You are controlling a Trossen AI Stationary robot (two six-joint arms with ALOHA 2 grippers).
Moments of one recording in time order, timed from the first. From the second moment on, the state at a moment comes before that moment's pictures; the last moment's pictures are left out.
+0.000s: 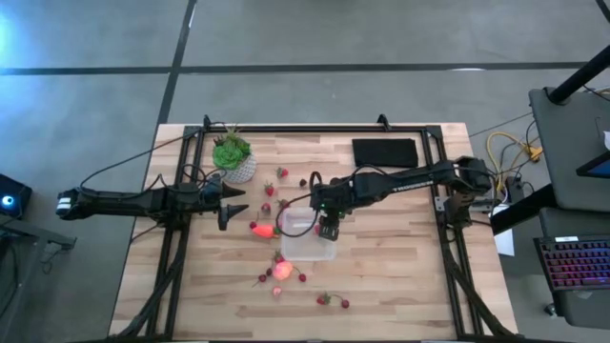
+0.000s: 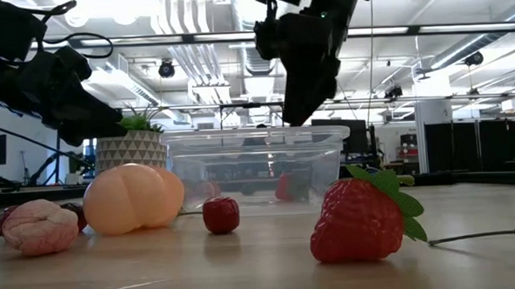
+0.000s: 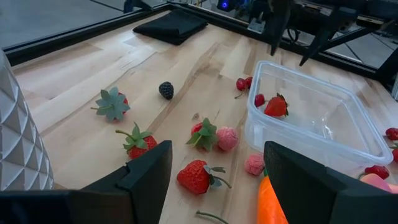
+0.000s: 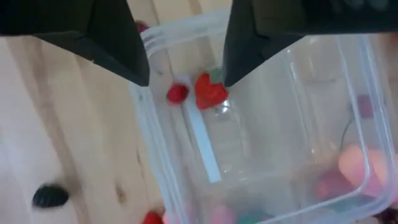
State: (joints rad) left arm 0.03 0.33 0.06 -0.08 -0.20 -0.31; right arm 0.05 1.81 1.40 -0.75 0.03 0.32
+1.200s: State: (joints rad) left arm 0.03 0.33 0.05 -0.08 -0.20 -0.31; right arm 0.65 1.99 1.44 -0.82 0.12 0.89
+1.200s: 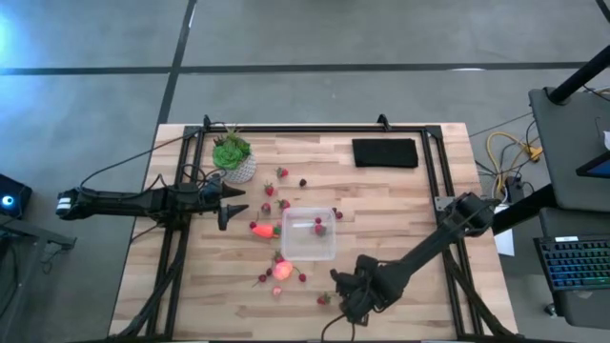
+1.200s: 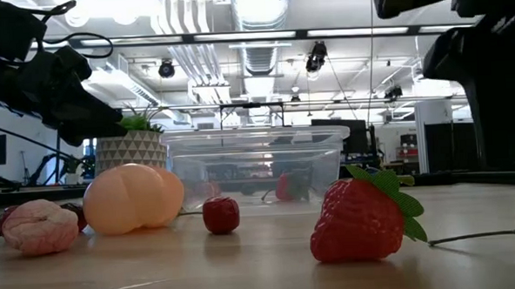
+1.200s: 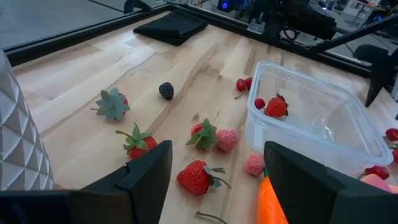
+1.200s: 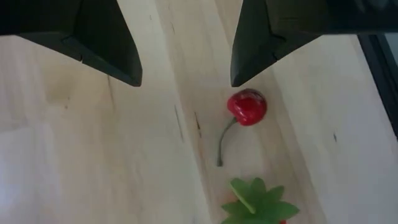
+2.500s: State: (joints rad) left arm 0.03 0.09 0.12 0.06 0.43 -0.34; right arm 0.68 2.01 1.46 -0.82 0.18 0.86
